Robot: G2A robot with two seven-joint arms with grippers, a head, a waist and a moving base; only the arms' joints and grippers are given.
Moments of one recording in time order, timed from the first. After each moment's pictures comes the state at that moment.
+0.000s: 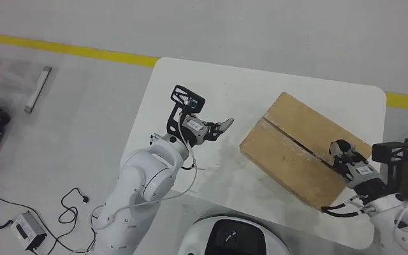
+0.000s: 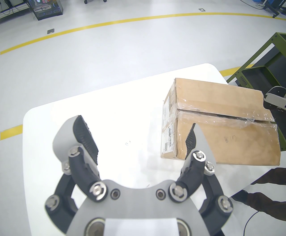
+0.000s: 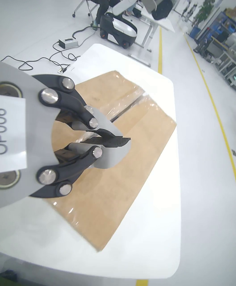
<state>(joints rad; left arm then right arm) 1.08 -1.42 -1.17 -2.01 1.21 -0.11 -0.70 -1.85 -1.03 1.94 -2.35 -0.64 -0.04 0.48</state>
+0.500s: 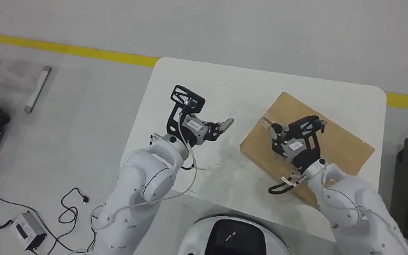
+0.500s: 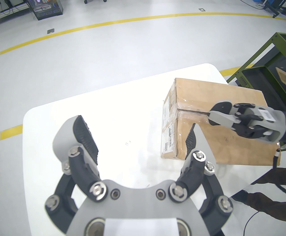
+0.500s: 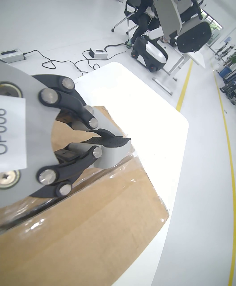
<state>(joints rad) 1.08 -1.42 -1.17 -2.01 1.21 -0.11 -0.70 -1.37 -1.04 1.42 -2.10 -0.88 -0.04 0.56</state>
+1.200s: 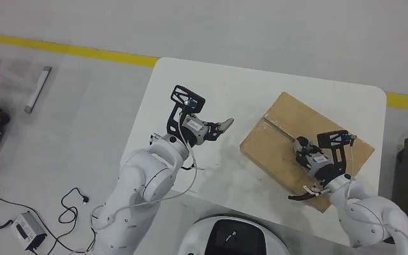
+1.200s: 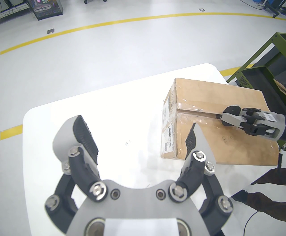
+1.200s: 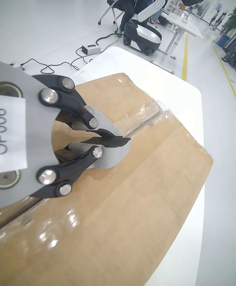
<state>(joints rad) 1.08 -1.42 -1.17 -2.01 1.21 -0.11 -0.70 -1.66 -1.04 1.70 -2.21 -0.77 0.00 0.58</state>
